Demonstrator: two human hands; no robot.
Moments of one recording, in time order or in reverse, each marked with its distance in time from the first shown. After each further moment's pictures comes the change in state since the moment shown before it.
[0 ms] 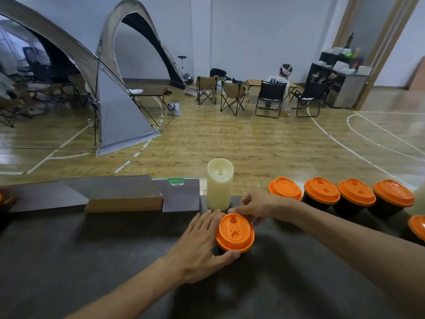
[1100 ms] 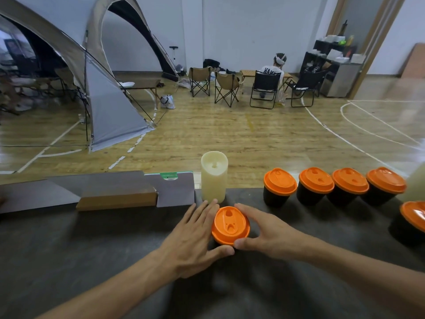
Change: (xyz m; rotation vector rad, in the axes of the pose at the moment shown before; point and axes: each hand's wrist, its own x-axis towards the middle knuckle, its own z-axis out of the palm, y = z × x) left_hand 0.000 -0.005 -0.004 0.185 -0.050 0.069; right_hand -0.059 0.039 0.047 -0.058 0.087 -0.203
